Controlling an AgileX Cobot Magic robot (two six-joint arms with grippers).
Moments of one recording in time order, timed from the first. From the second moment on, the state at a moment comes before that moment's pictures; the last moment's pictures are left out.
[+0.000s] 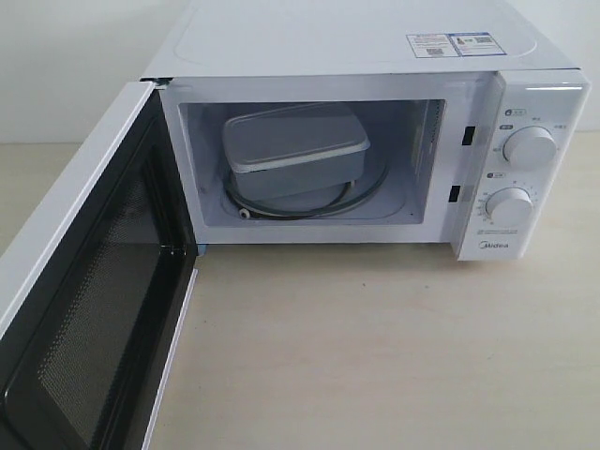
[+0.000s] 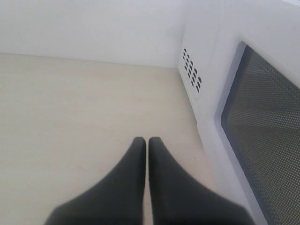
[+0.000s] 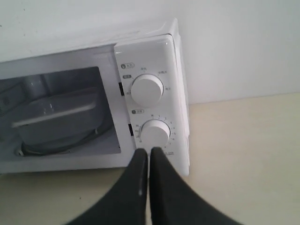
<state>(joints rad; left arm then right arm) -0.04 0.00 0.00 -0.16 0.29 0.04 0.02 0.01 0.00 0.16 0.13 0.00</state>
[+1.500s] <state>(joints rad) -0.04 0.00 0.00 -0.16 0.29 0.04 0.02 0.01 0.00 0.07 0.33 -0.02</state>
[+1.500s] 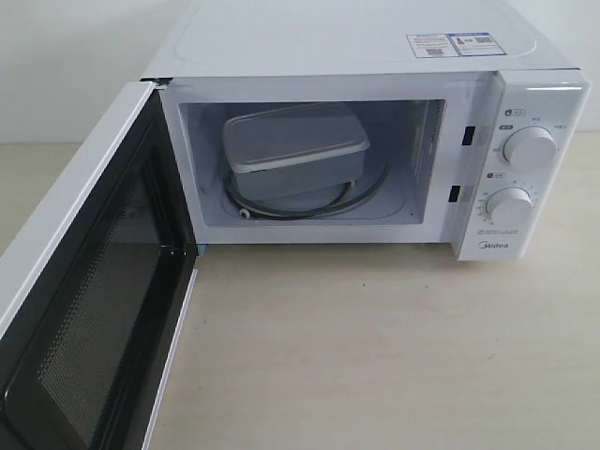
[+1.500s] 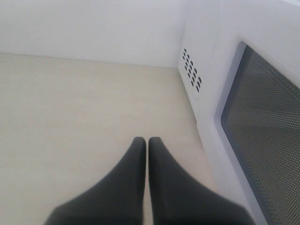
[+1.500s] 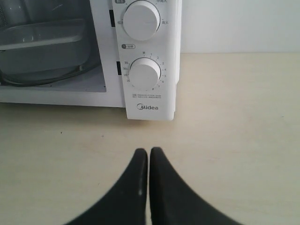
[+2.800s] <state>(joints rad) -0.04 0.69 -1.05 -0.20 0.84 0.27 0.02 0.01 0.00 0.07 0.33 -0.02</state>
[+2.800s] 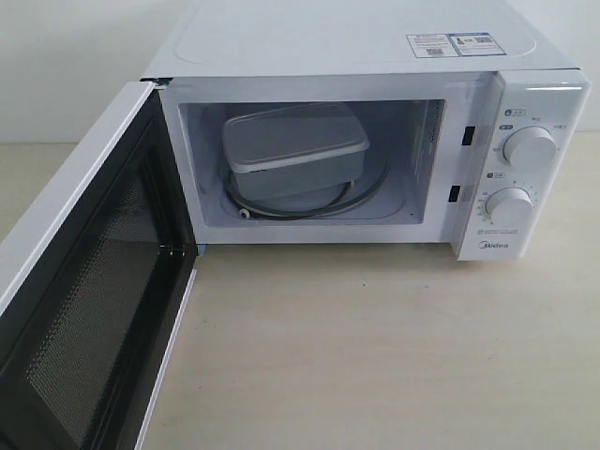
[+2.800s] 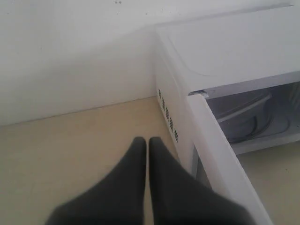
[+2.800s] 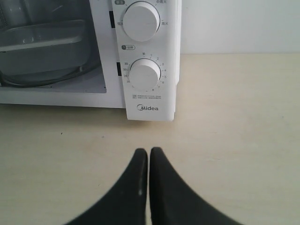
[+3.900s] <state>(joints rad) -0.27 1.23 -1.06 -0.52 1.16 0.46 0.02 0.01 0.00 0.07 0.33 -0.02</state>
